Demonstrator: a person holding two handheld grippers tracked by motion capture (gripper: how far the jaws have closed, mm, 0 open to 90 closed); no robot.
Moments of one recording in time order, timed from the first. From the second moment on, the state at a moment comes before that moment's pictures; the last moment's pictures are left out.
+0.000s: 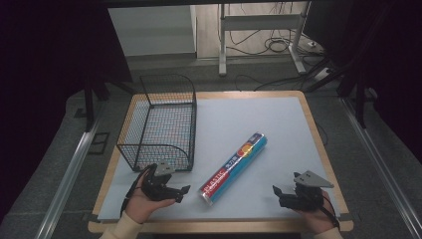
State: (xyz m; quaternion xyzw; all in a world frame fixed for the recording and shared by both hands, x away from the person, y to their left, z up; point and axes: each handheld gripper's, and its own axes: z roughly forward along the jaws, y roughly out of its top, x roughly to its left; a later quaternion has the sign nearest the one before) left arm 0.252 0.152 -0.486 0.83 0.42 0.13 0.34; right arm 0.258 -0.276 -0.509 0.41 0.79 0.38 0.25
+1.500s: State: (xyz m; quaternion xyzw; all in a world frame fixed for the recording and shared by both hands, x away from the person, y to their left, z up) left arm 0.277 0.061 -0.452 0.87 0.36 0.11 0.33; right arm 0.260 -0.281 -0.511 0.40 0.79 0.38 0.26
